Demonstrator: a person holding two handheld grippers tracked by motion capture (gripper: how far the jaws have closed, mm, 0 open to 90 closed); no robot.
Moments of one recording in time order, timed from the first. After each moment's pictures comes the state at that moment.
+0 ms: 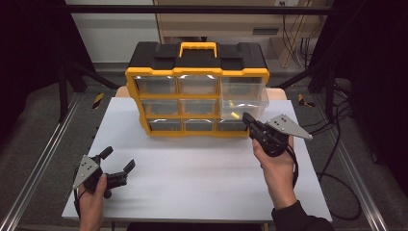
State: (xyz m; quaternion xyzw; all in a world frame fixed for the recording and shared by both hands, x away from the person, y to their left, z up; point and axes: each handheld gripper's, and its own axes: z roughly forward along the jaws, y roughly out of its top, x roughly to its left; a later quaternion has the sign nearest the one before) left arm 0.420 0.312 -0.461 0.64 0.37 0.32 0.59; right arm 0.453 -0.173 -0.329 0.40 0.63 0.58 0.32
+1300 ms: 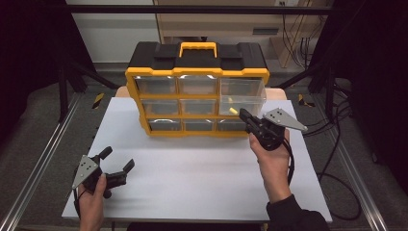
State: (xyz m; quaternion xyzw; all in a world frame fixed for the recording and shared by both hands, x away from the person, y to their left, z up) left arm 0.420 0.313 -0.462 0.64 0.38 0.32 0.59; right arm 0.468 -0.167 -0.326 0.41 0.64 0.58 0.30
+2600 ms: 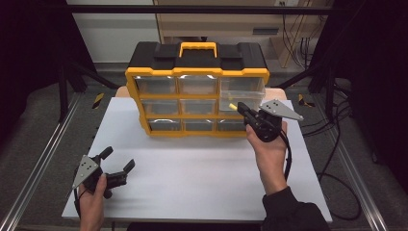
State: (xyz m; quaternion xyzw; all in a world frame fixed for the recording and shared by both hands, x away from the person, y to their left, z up) left arm 0.421 0.312 -0.463 0.64 0.38 0.31 0.60; right arm 0.483 -0.160 -0.313 0.42 0.64 0.57 0.30
